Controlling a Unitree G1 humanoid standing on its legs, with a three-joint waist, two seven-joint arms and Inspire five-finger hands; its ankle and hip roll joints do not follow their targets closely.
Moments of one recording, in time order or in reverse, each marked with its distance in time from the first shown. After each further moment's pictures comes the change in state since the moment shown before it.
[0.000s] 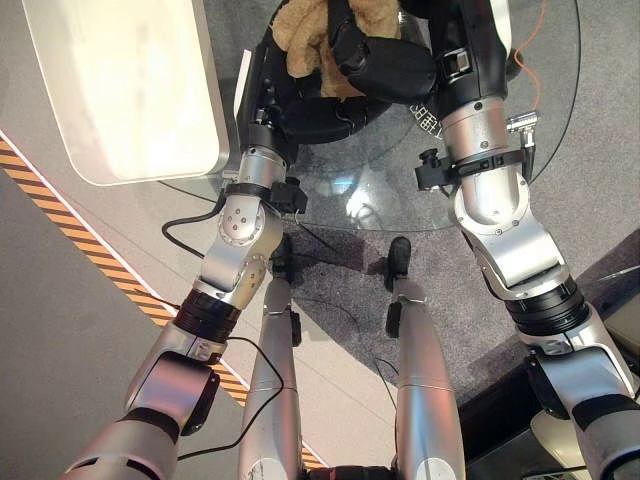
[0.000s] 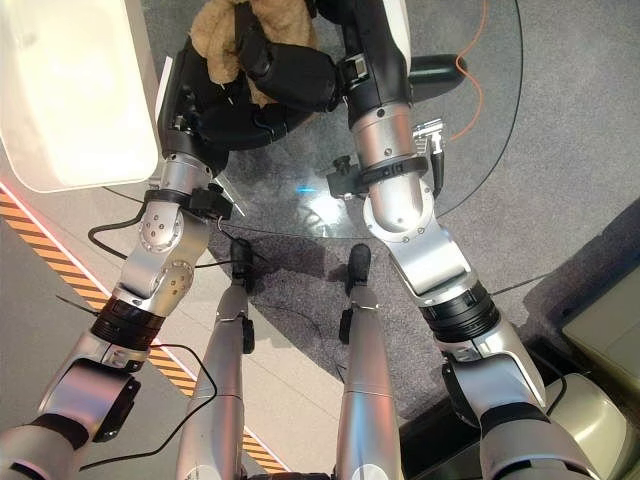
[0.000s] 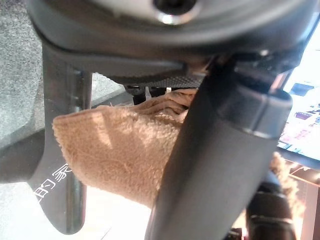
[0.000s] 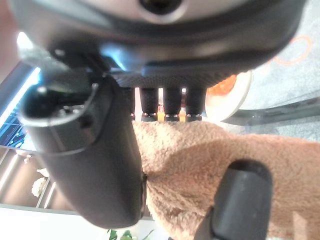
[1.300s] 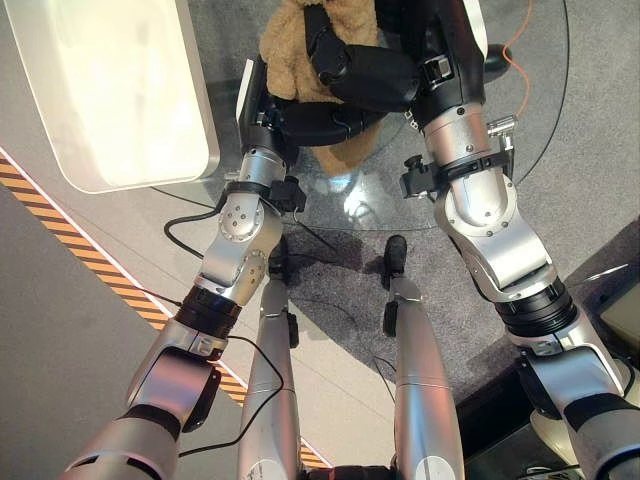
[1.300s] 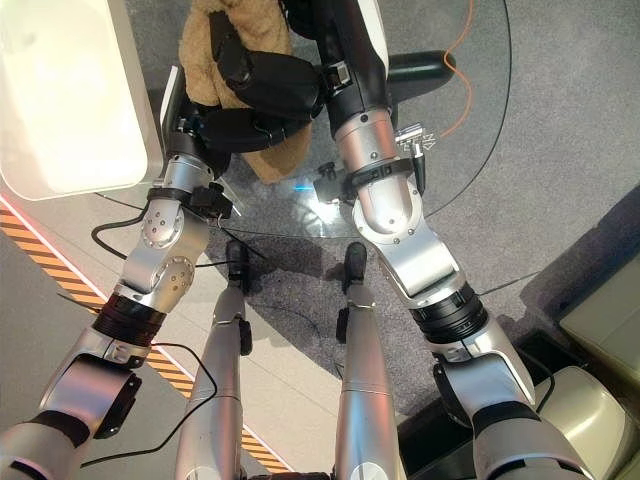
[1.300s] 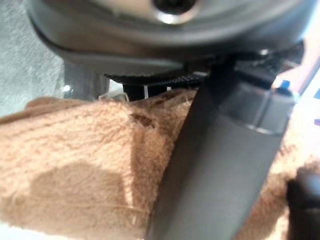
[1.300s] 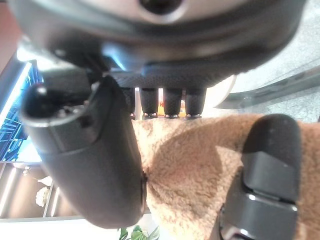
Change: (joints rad) left arm -0.019 -0.017 0.005 0.055 -0.147 0.035 -0.062; right arm 0.000 0.039 0.005 0.000 0.080 0.000 0.043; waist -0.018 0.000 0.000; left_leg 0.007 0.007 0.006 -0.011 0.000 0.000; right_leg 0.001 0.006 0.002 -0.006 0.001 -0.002
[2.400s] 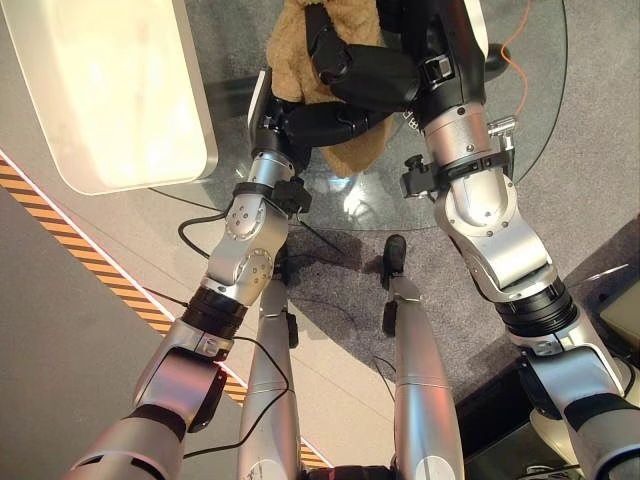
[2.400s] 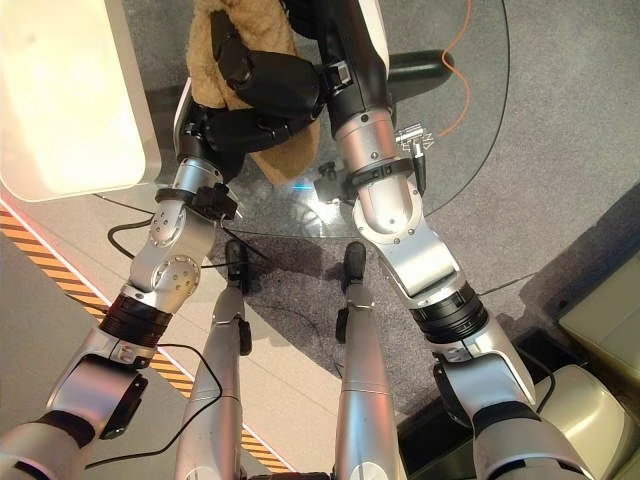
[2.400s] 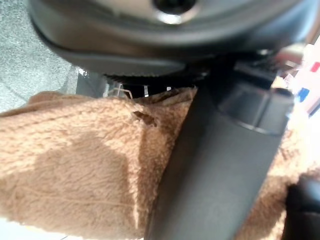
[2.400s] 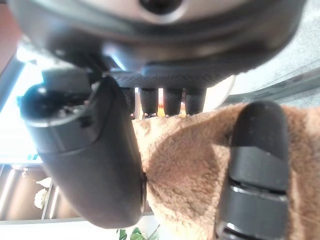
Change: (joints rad) left arm -0.001 -0.022 0.001 0.000 -0.050 0.012 -0.008; right arm 0.000 -0.001 0.000 0.000 0.000 0.000 -0.006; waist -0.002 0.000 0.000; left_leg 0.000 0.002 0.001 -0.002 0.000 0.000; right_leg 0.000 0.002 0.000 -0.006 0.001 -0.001
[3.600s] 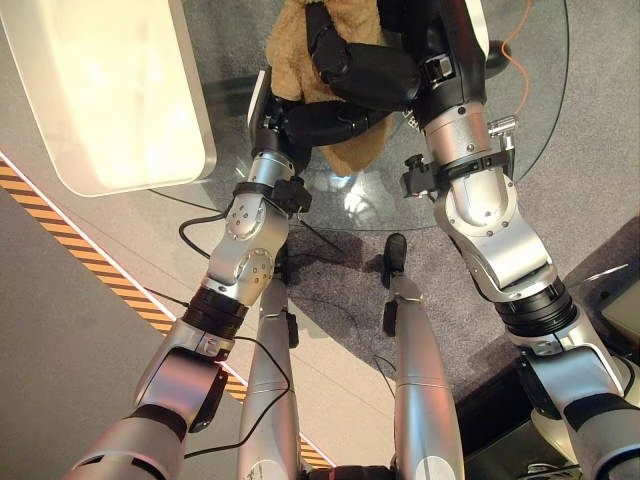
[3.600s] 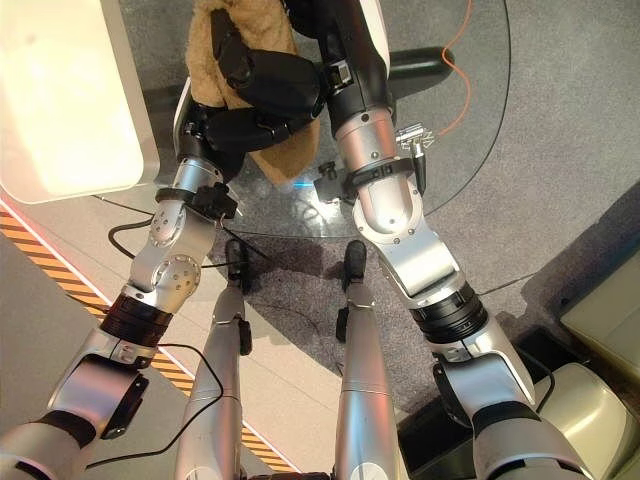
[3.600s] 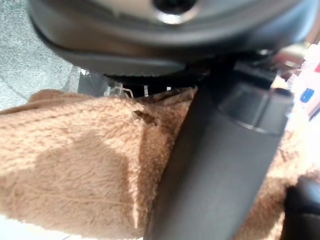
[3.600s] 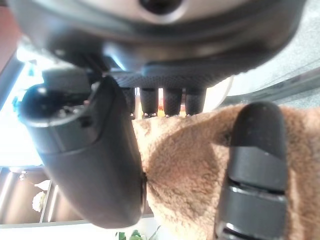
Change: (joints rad) left arm 0.000 0.001 0.006 0.000 -0.001 0.000 0.000; right arm 0.000 0.001 -0.002 0.000 0.000 0.000 -0.001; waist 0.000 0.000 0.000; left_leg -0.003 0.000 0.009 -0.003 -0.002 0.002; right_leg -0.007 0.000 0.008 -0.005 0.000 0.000
